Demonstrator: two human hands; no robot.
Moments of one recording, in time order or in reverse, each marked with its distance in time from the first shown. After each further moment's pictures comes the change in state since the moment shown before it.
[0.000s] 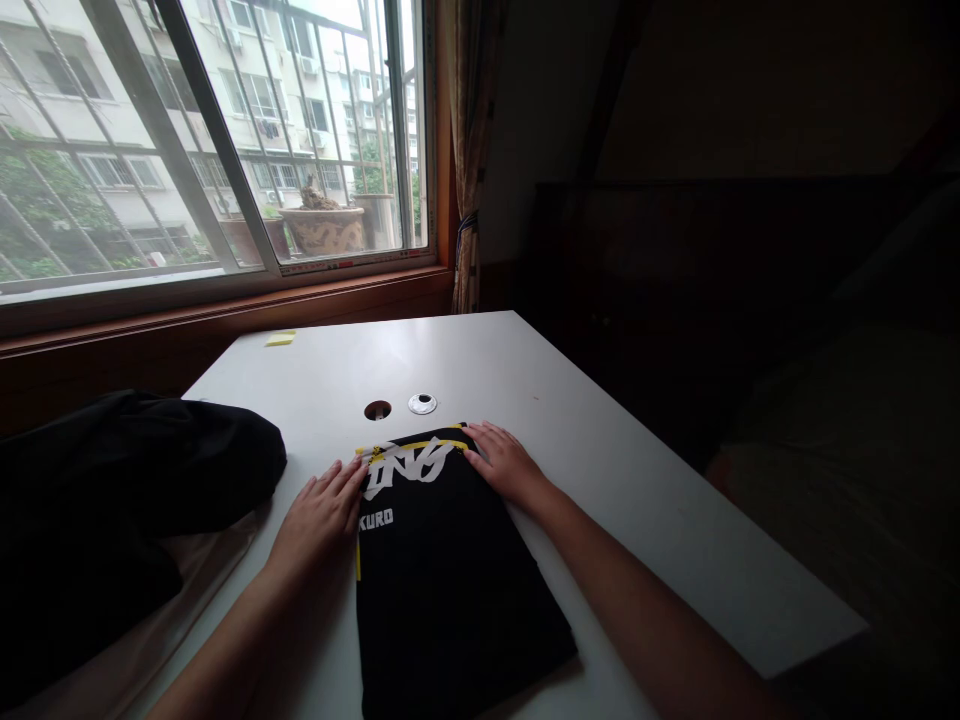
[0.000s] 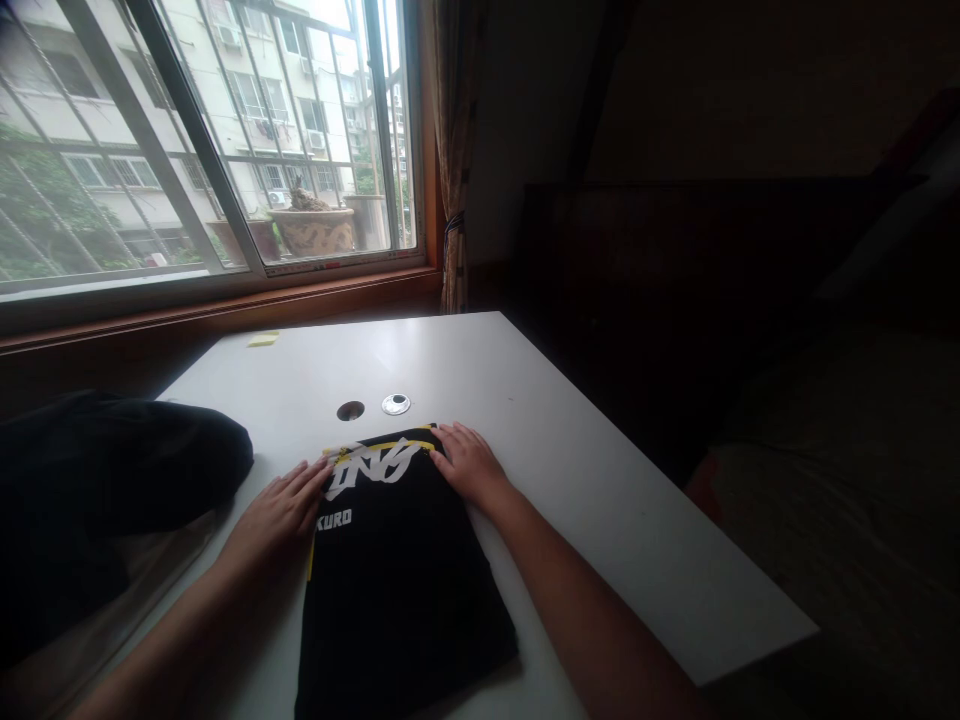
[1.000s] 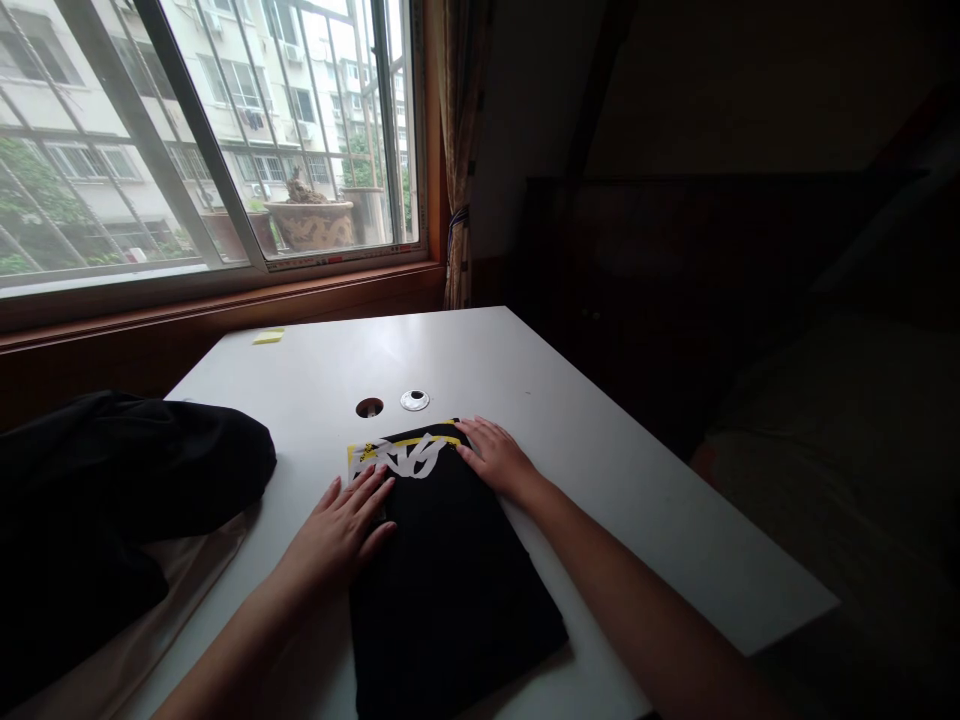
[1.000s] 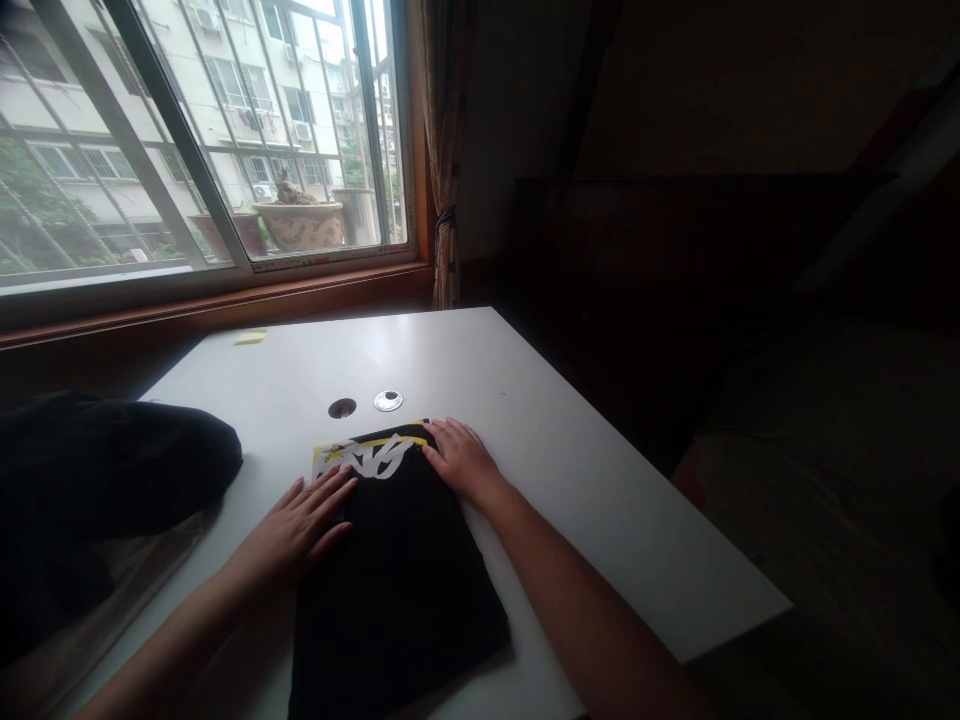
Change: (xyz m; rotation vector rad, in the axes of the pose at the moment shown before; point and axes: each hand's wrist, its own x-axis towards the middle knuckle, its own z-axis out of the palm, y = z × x) left_hand -0.005 0.027 -0.002 -0.120 -0.011 0.286; right_hand -0.001 -0.001 0.000 0.007 0.011 0.002
